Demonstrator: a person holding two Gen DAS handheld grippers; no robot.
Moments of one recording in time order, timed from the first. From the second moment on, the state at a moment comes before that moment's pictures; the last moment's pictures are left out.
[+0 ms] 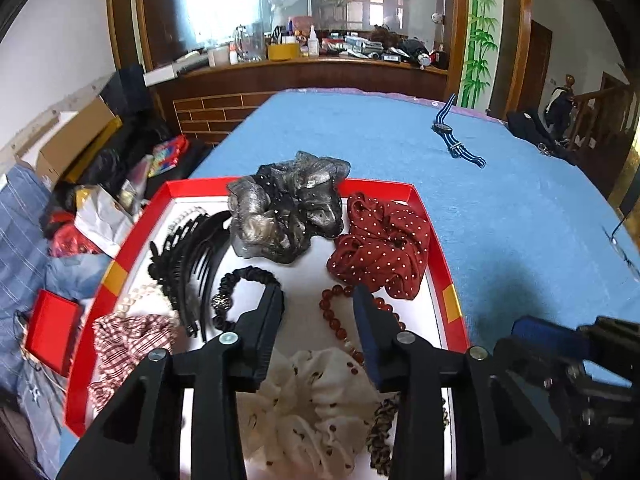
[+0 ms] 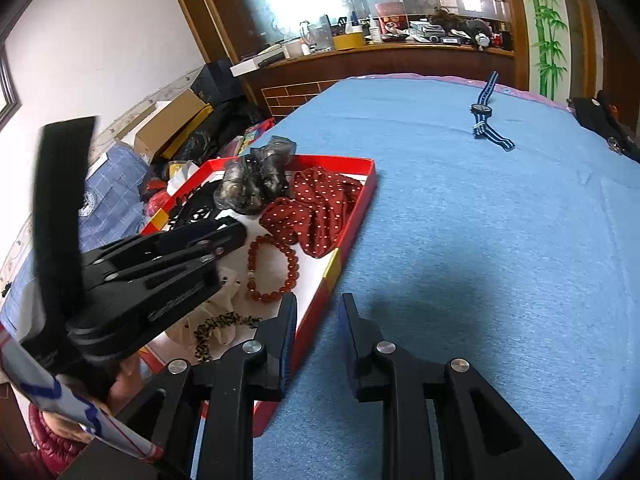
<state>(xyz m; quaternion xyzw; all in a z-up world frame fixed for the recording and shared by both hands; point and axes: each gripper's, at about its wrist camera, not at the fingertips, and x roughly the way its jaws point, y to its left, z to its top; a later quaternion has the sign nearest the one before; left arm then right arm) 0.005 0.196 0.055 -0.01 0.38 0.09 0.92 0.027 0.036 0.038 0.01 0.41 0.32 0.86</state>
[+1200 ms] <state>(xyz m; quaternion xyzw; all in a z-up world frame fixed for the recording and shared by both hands) -0.157 0.193 0.068 0.02 0.32 0.23 0.92 -0.103 0.008 0.073 0.01 0.31 0.25 0.92</state>
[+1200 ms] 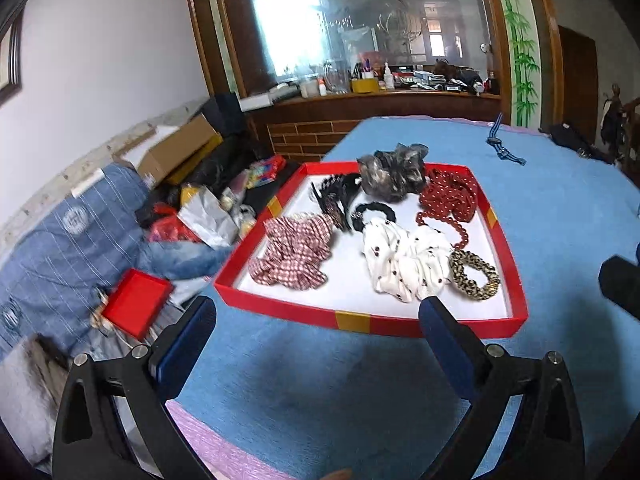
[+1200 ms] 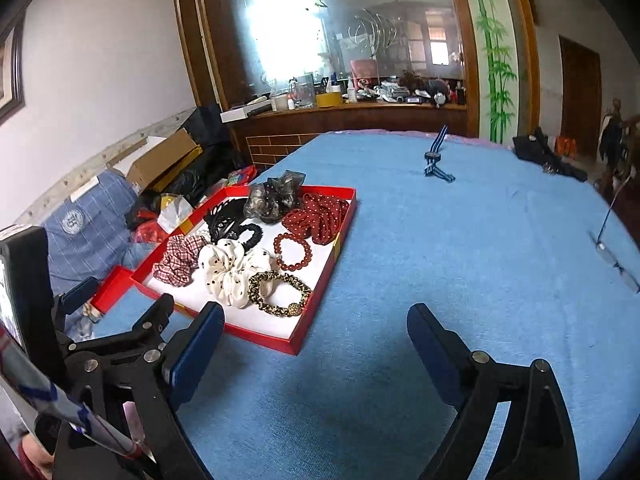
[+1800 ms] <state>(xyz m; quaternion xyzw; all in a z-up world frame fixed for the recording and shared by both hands) -0.159 0.192 0.069 0.05 0.31 0.27 0.91 -0.104 0.019 0.064 -0.01 0.32 0.25 0.91</state>
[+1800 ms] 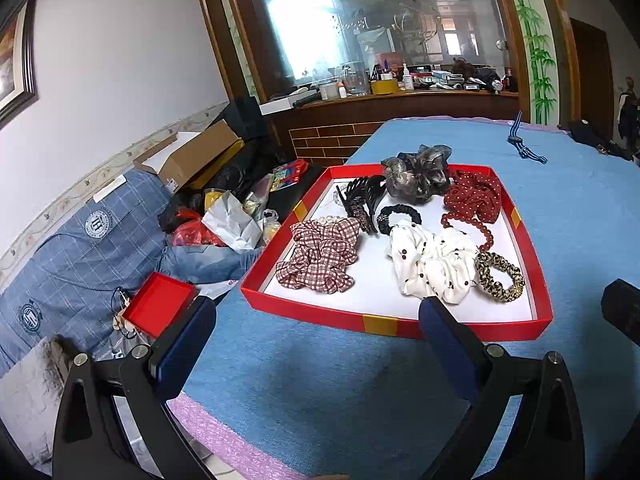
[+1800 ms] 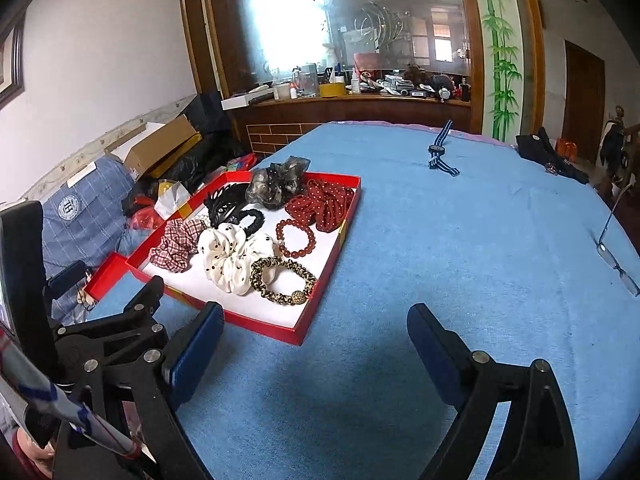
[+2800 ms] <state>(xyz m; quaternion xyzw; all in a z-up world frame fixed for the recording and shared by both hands) -0.157 0.196 0.057 0.05 0.32 0.27 0.91 -0.100 0.024 0.057 -0.02 0.34 0.24 0.91</state>
